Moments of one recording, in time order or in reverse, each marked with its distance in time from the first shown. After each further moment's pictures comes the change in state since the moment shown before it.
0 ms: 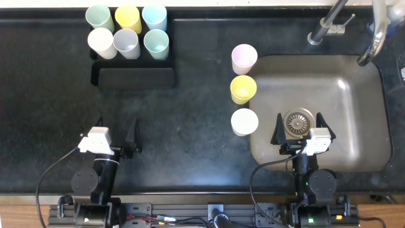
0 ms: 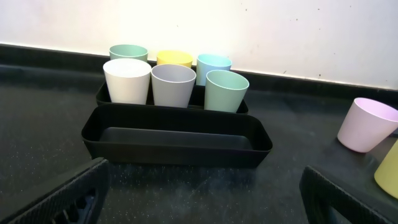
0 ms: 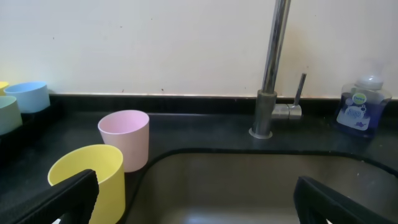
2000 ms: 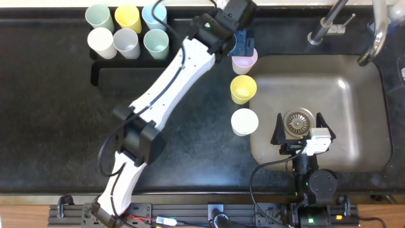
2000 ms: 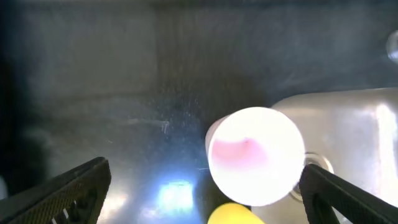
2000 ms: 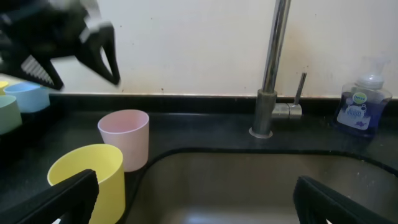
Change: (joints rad) left arm -0.631 2.318 2.364 -1.011 -0.238 -0.426; right arm 0.000 0.000 0.000 0.000 0.000 0.001
